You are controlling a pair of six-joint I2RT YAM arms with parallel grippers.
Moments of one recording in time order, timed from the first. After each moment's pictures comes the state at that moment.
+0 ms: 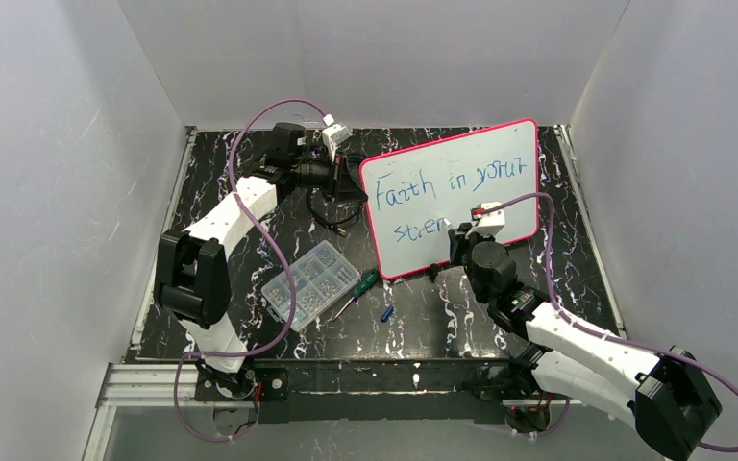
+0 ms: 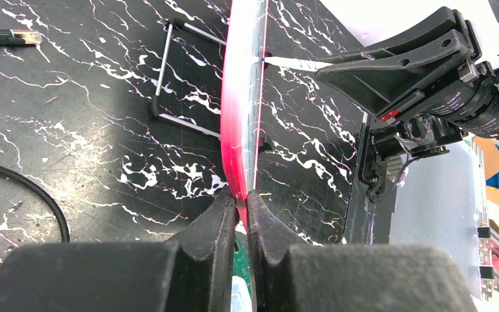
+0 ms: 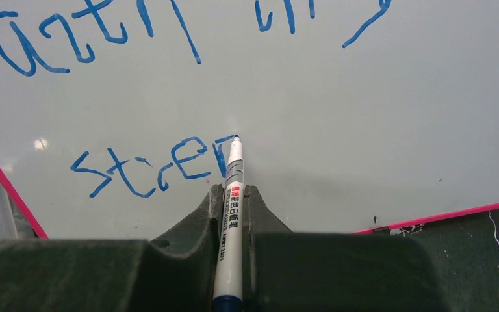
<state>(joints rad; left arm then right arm) -0.33 1.71 1.36 -0.28 0.98 -0.04 0.75 0.90 0.39 0.29 0.55 0.24</state>
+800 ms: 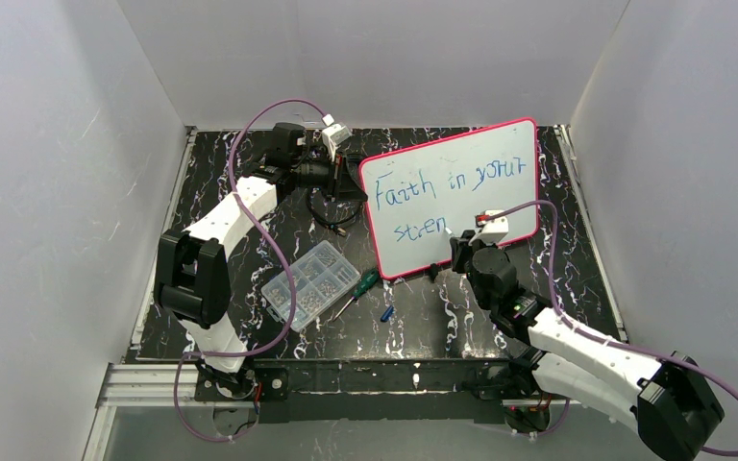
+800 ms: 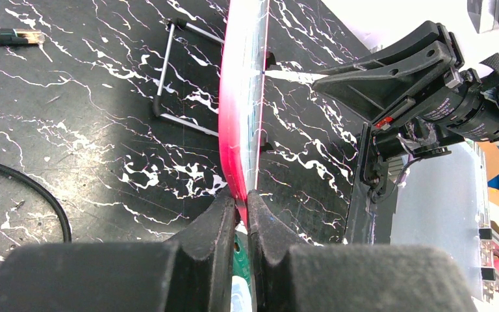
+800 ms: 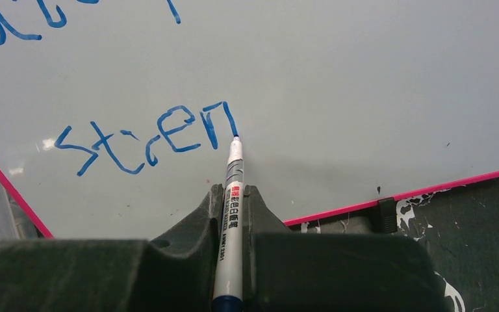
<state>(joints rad) -0.33 1.71 1.36 -0.28 0.98 -0.04 0.75 0.86 0.34 0.25 0.55 0.31</state>
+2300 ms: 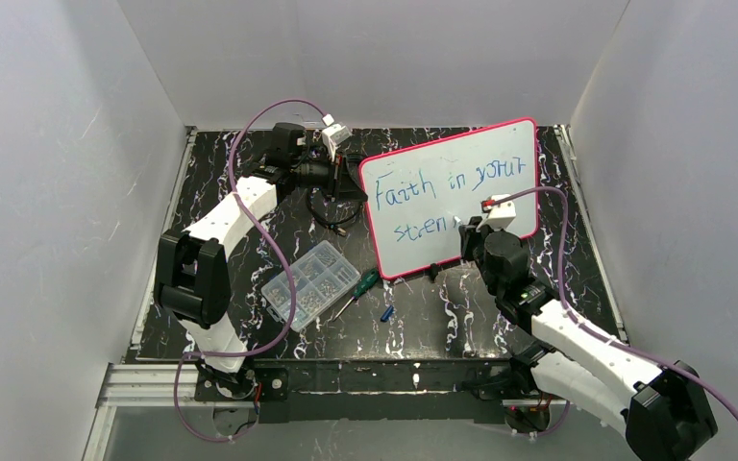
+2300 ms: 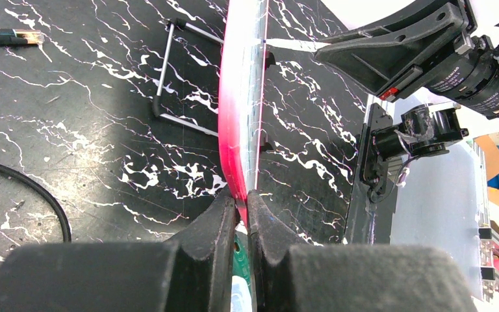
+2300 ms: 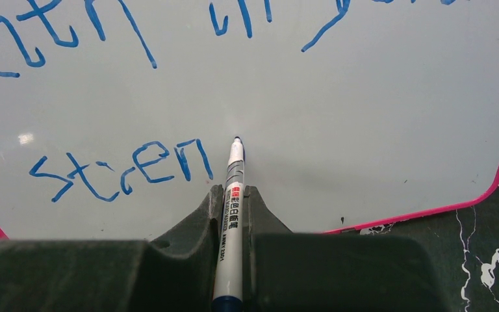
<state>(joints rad) -0.33 1.71 1.36 -0.28 0.98 -0.04 0.61 0.87 0.42 0.20 0.41 0.21</state>
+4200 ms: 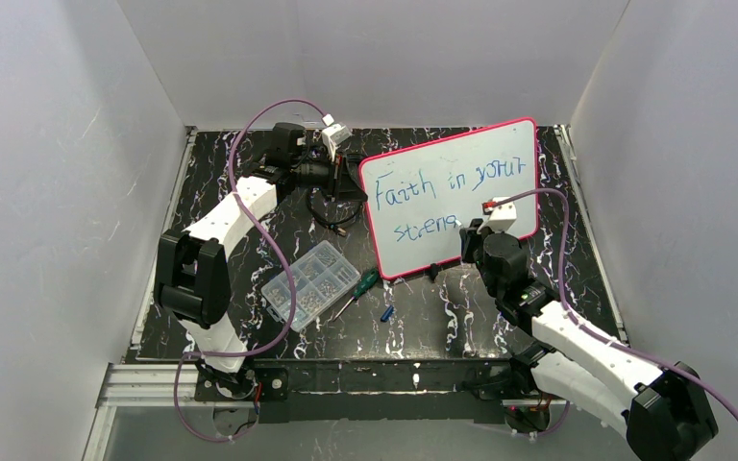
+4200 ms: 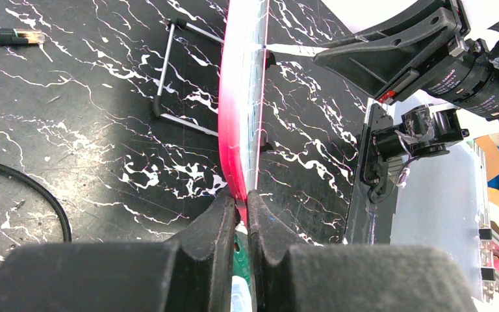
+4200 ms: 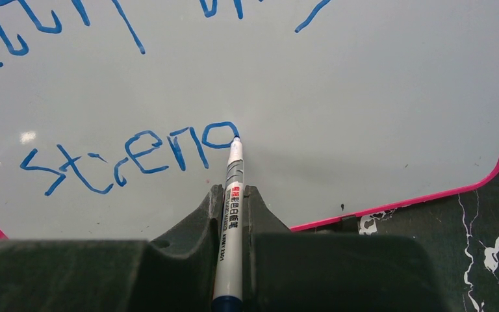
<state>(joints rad) -0.33 1.71 1.36 -0.28 0.98 -0.05 0.61 0.86 0.41 0.17 0.42 0.23</state>
